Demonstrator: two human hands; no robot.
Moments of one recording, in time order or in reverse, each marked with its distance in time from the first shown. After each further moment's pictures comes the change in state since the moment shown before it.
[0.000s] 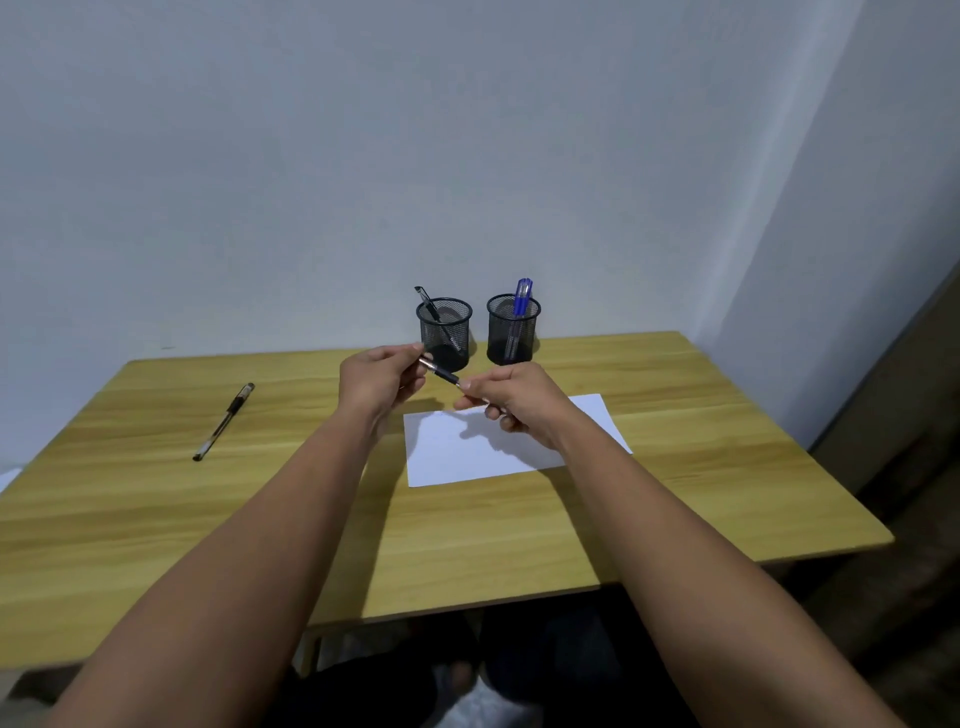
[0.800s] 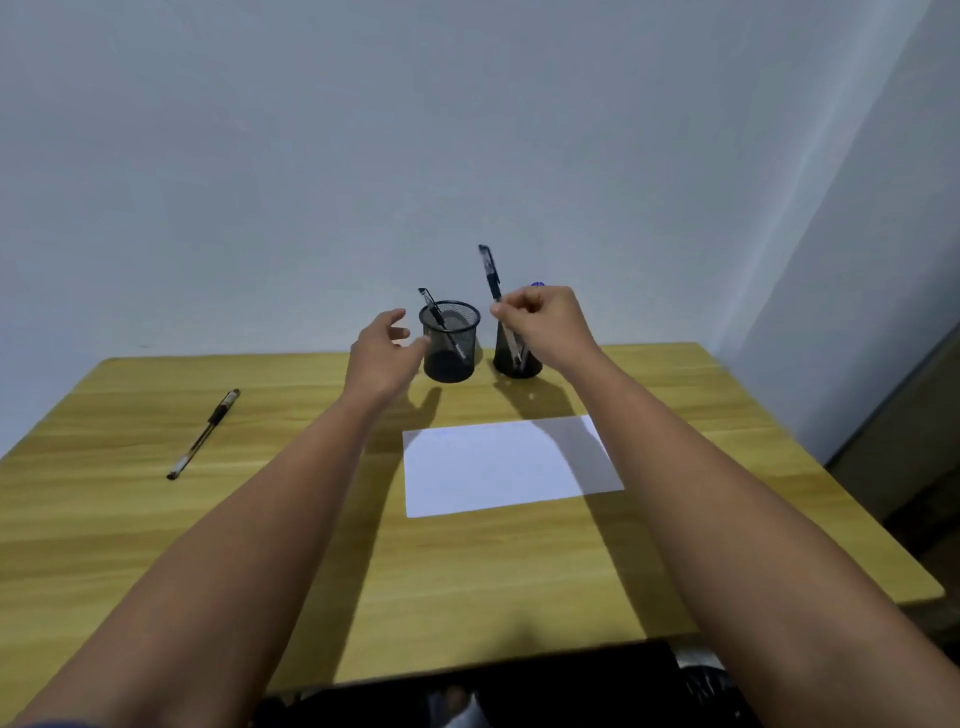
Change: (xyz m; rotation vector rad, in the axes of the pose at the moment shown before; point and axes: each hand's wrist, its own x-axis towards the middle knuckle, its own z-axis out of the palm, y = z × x) left_hand 0.059 0.005 0.007 0.658 0.029 0.245; right_hand 0.077 -0.056 -0.027 -0.318 0.319 -0.330
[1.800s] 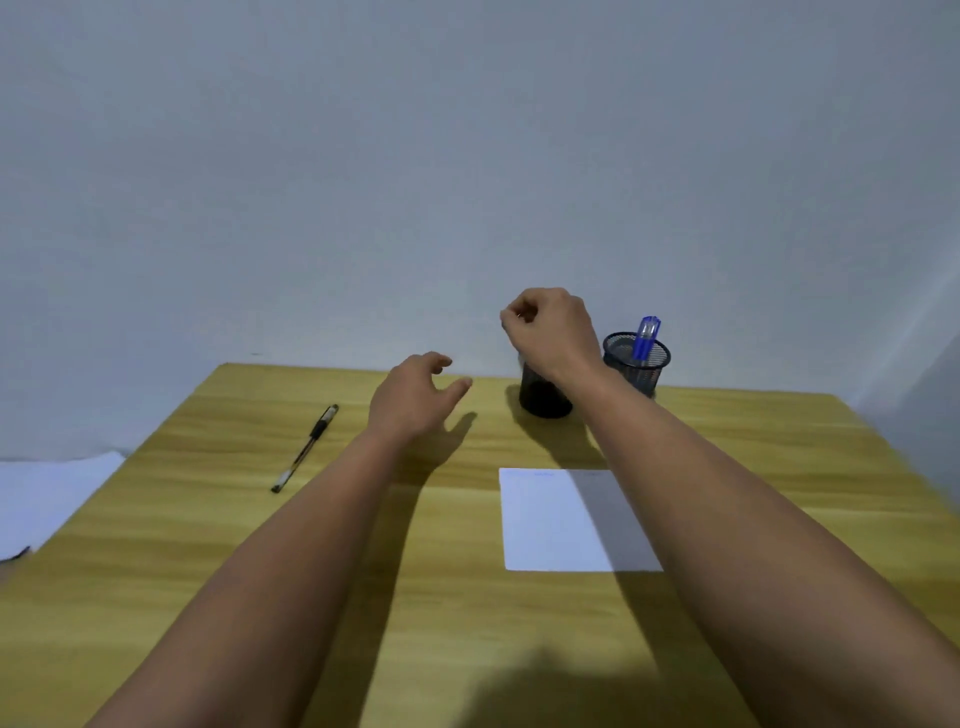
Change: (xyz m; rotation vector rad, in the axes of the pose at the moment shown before) left_hand 0.028 -0.055 -0.066 0.425 0.011 0.076; right_hand 0.041 -0.045 0.114 -0.360 -0.005 -0.179
